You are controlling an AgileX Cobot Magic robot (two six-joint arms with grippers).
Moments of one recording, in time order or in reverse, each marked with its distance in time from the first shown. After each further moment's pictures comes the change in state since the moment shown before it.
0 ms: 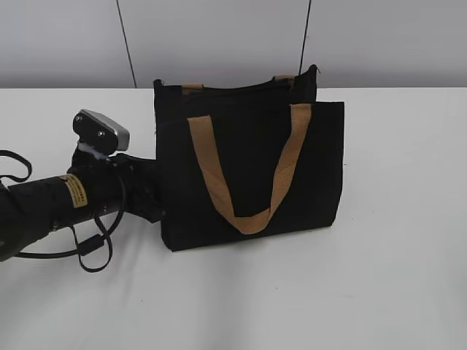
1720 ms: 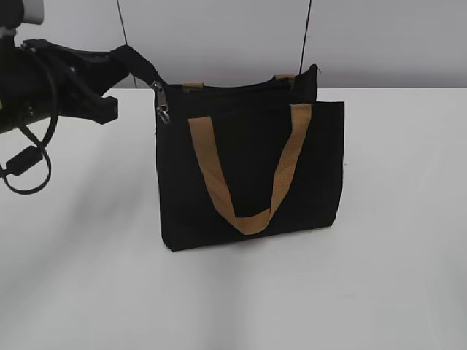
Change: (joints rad) left arm 0.000 -0.547 -0.024 -0.034 0.370 -0.079; right arm 0.000 0.000 0.000 0.000 0.000 0.000
